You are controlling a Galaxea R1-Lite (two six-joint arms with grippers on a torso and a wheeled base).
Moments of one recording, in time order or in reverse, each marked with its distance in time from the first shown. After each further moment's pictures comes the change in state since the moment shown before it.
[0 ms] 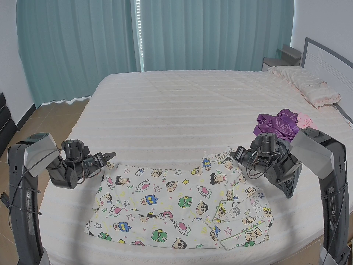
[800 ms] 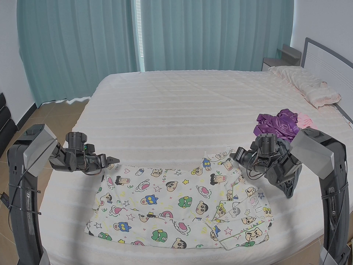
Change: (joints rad) left arm 0.009 0.010 -0.246 0.506 -0.081 0.252; right arm 0.001 -0.004 0.014 -0.002 0.000 0.000
